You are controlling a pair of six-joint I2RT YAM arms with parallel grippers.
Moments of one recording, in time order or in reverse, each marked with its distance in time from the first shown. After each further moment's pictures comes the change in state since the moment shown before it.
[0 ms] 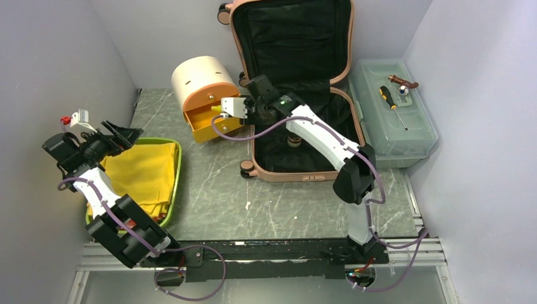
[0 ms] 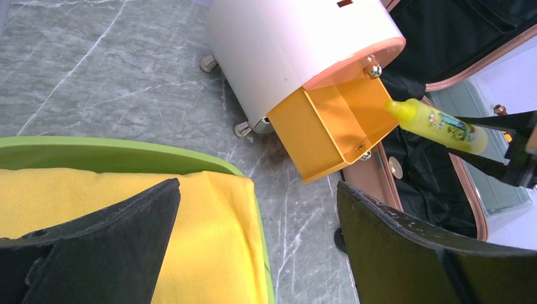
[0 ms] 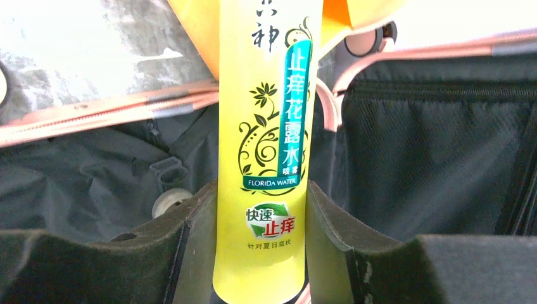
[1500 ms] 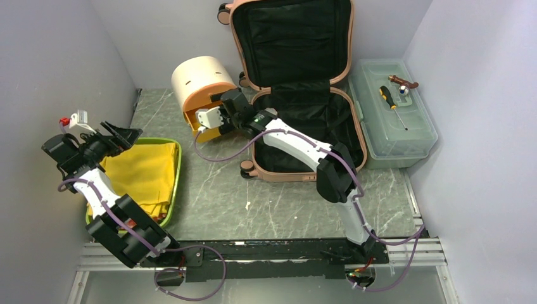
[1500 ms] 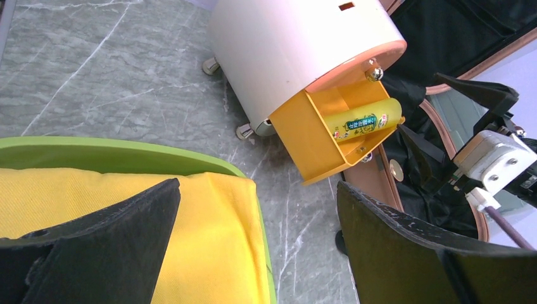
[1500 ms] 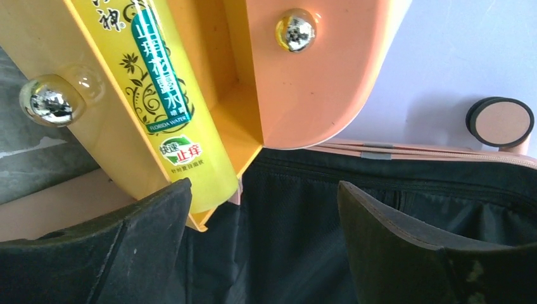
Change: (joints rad) left arm 0.008 0.000 -0.012 0.030 0.003 -0.015; right arm 0.141 0.167 -0.046 0.499 0.188 -0.308
